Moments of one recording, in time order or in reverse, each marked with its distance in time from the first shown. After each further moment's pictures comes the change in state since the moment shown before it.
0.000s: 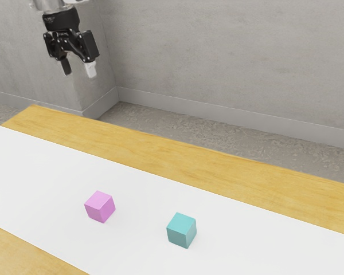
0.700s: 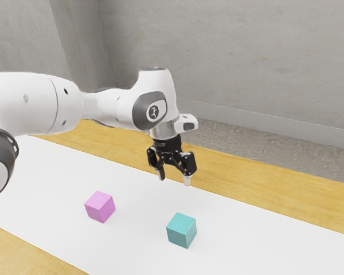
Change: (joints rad) arm -0.124 0.378 -0.150 -0.433 -0.203 0.737 -0.147
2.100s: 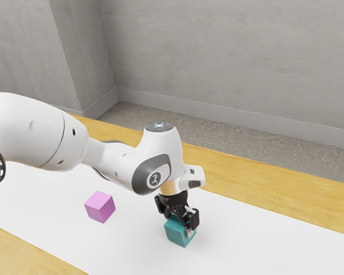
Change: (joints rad) arm -0.104 -0.072 -0.057 -0.344 0.046 0.343 0.040
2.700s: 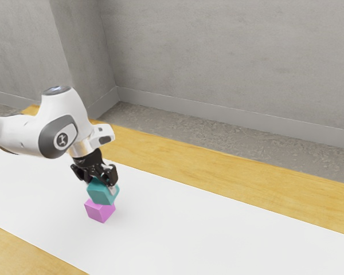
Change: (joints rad) arm 0.371 -0.436 0.018 -0.318 0.176 -0.028 -0.014
